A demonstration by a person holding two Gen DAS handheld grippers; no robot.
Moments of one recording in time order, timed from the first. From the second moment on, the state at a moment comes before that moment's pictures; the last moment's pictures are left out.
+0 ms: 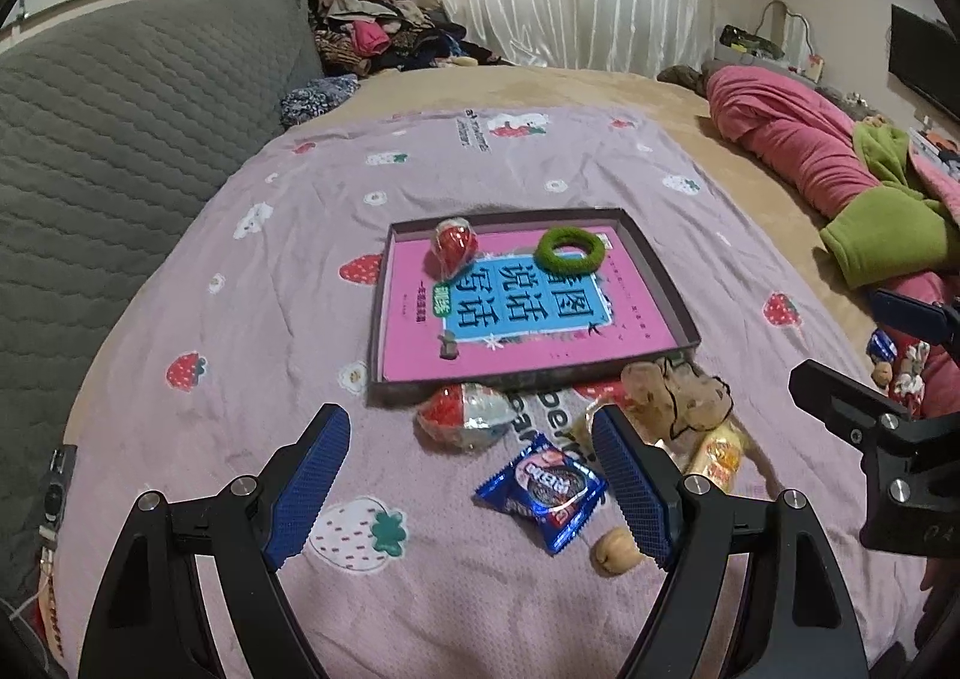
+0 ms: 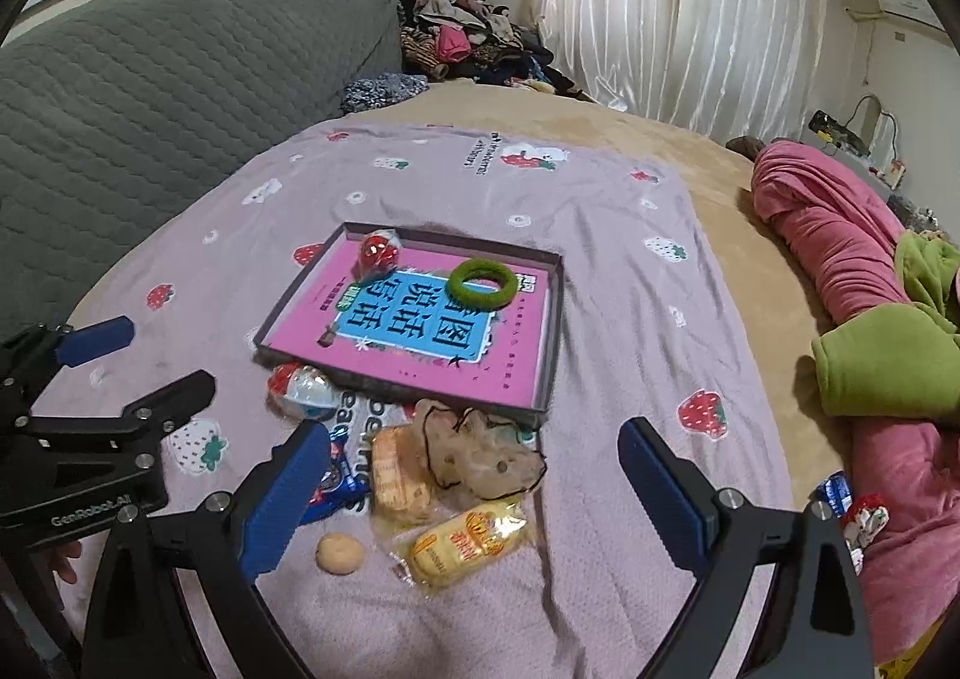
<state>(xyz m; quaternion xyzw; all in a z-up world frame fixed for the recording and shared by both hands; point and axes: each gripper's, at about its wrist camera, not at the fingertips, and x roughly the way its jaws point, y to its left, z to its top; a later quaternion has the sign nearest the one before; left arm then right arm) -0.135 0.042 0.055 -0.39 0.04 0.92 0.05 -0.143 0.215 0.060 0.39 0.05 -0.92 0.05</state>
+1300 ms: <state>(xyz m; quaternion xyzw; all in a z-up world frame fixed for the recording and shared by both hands) -0.149 0.057 -0.042 -0.45 0.05 0.89 0.06 -0.155 0.216 -0.017 0.42 0.08 -0.90 0.05</state>
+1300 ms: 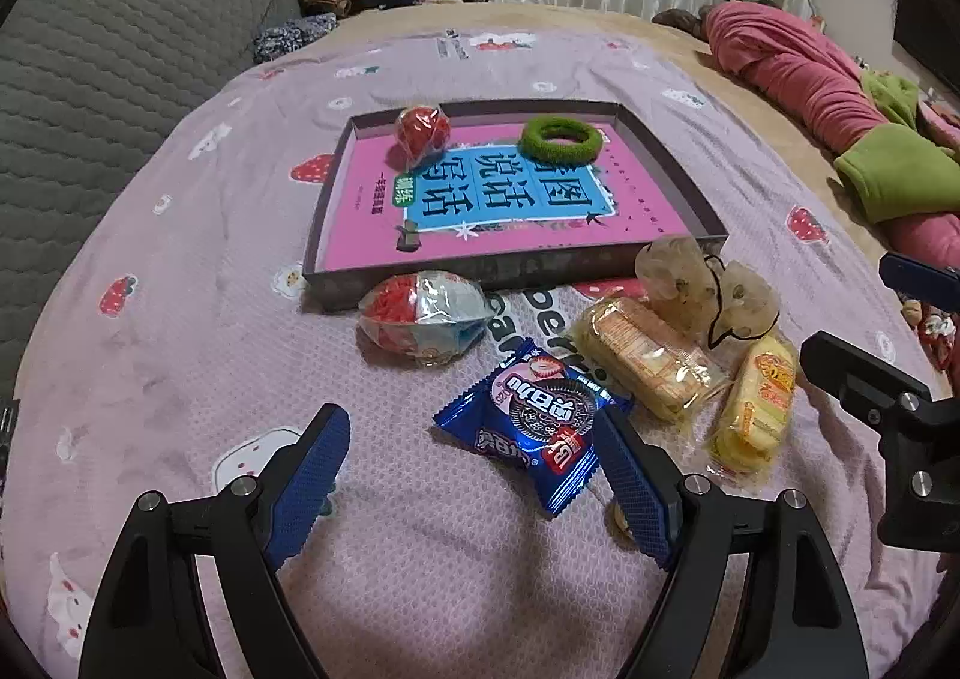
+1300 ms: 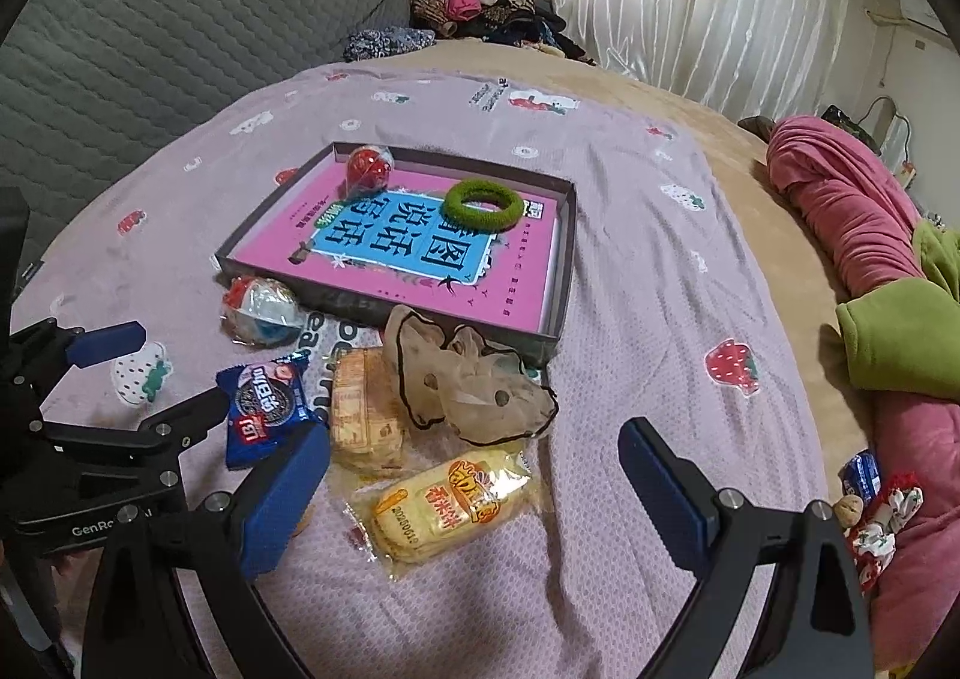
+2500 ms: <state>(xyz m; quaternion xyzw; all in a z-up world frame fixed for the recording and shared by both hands) -0.183 0.081 -0.089 -0.47 0.05 0.87 0.11 -0.212 0.211 -0.058 0.45 0.10 -0.89 0.05</state>
